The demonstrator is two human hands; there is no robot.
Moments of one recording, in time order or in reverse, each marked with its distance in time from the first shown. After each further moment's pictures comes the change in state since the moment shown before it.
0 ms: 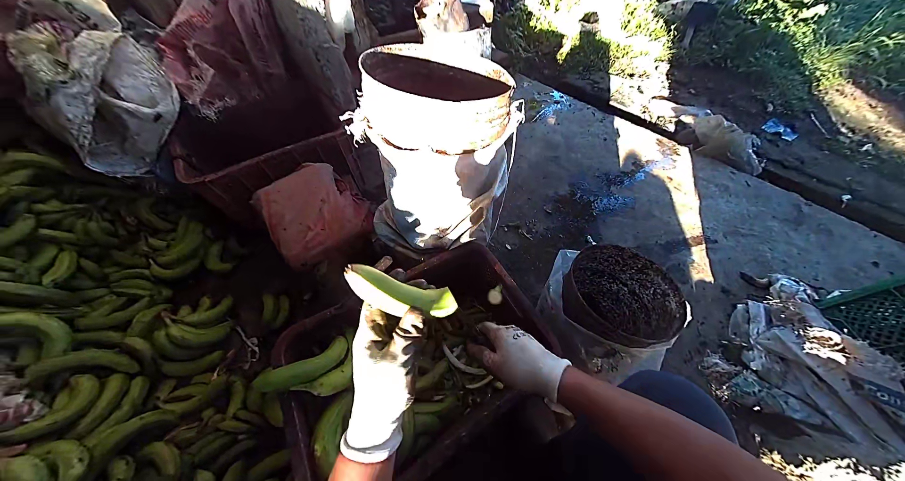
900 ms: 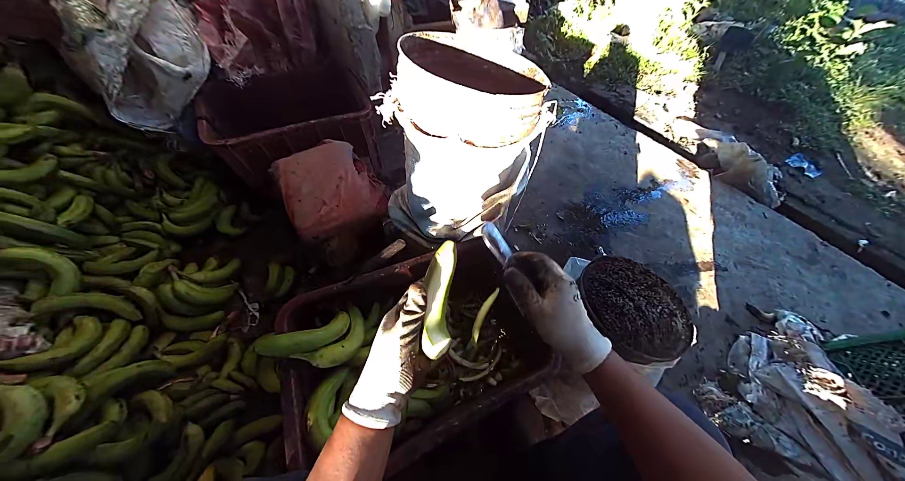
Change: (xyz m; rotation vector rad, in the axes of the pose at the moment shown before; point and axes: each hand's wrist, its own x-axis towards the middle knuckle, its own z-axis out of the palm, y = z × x) left_hand -0.004 -0.011 -0.007 -0.155 0.045 -0.479; right_hand -0.001 0.000 -0.048 0.204 0.644 -0.287
